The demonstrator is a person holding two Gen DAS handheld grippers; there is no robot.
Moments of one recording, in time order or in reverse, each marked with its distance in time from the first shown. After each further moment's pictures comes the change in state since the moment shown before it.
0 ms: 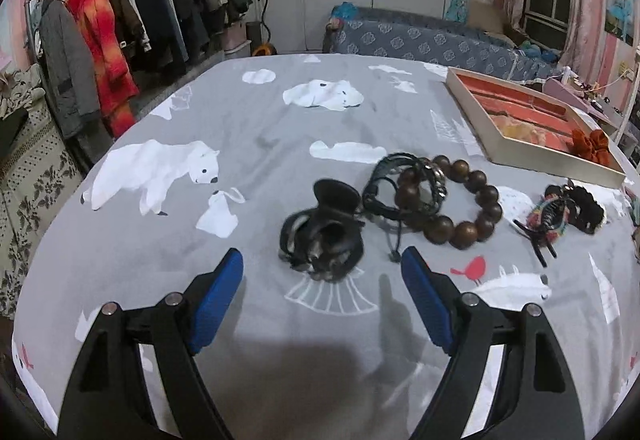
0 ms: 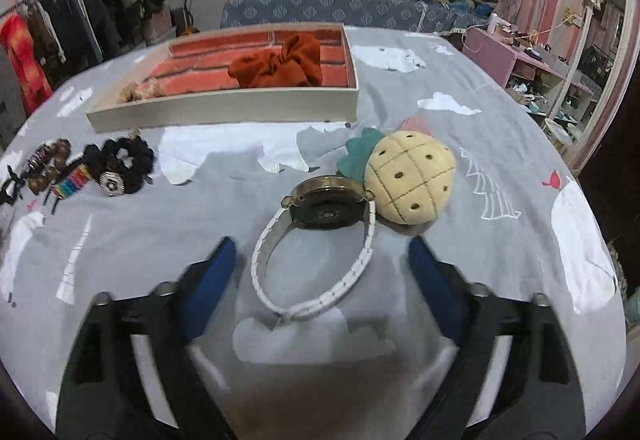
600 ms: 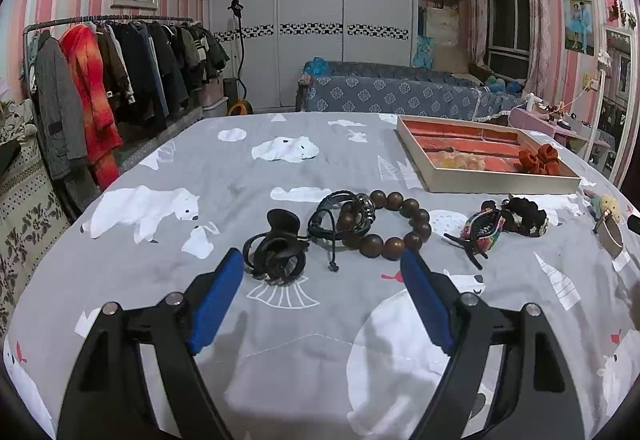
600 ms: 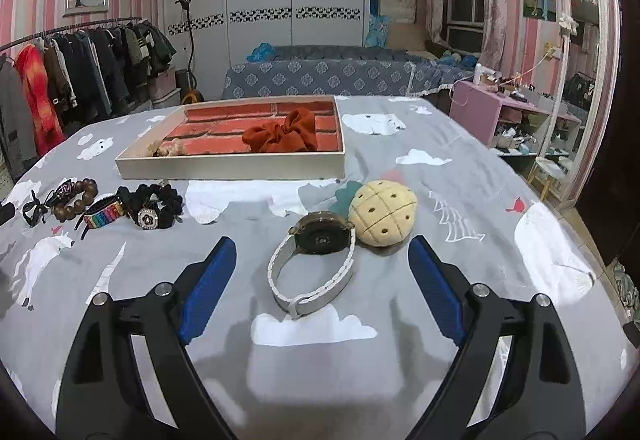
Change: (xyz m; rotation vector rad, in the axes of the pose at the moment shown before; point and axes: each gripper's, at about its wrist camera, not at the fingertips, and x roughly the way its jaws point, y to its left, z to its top) left arm -0.054 -0.025 -0.024 0.059 -0.229 -0.082; right arm -0.058 -0.004 -0.022 0.031 -0.266 0.006
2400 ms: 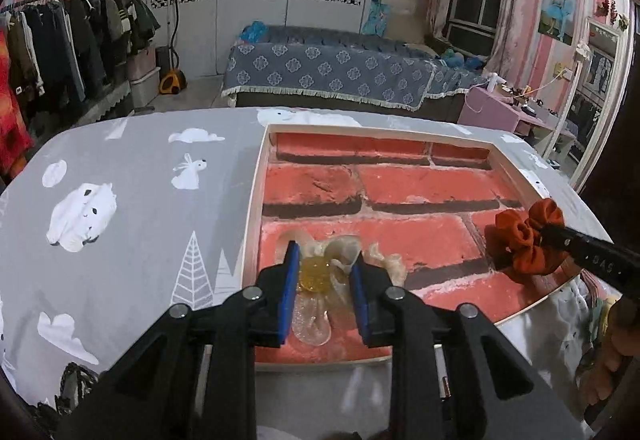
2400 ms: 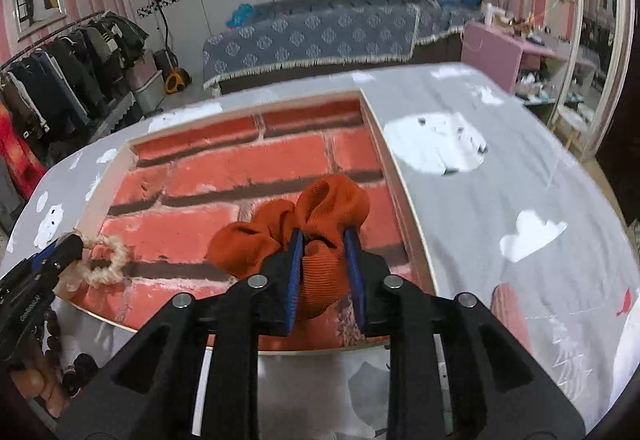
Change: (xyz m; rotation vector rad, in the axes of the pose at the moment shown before) left arm 0.191 -0.155 0.124 0.009 0.142 -0.210; right arm 0.191 0.022 0.124 0.141 0.211 0.016
